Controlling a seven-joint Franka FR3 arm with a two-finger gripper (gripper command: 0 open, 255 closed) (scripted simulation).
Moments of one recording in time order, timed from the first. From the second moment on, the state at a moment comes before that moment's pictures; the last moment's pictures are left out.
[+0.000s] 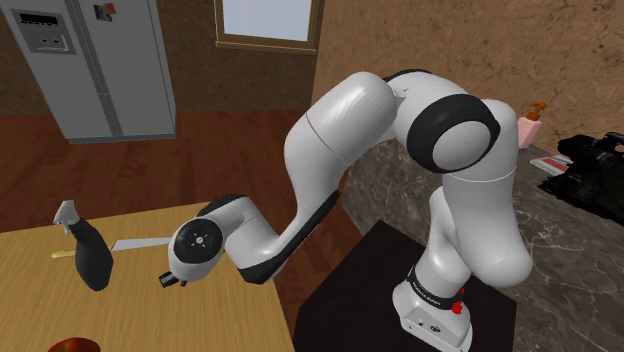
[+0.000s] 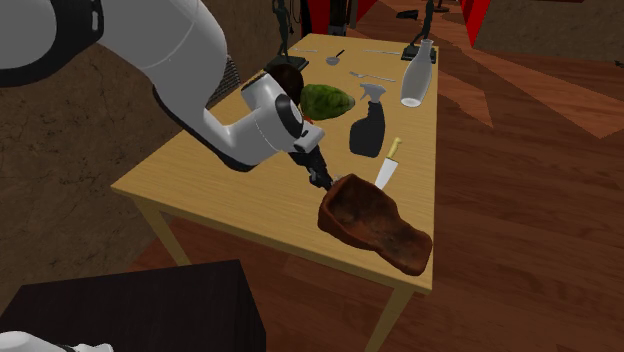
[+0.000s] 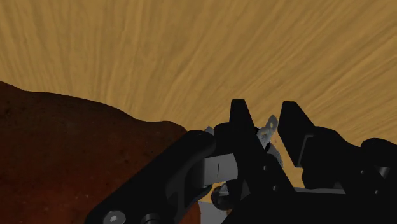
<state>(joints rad) 0.78 0.47 -0.03 -2.03 -0.96 2.64 1.71</state>
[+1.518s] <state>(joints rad) 0.73 0.25 0.05 -2.04 -0.75 2.46 1.46</state>
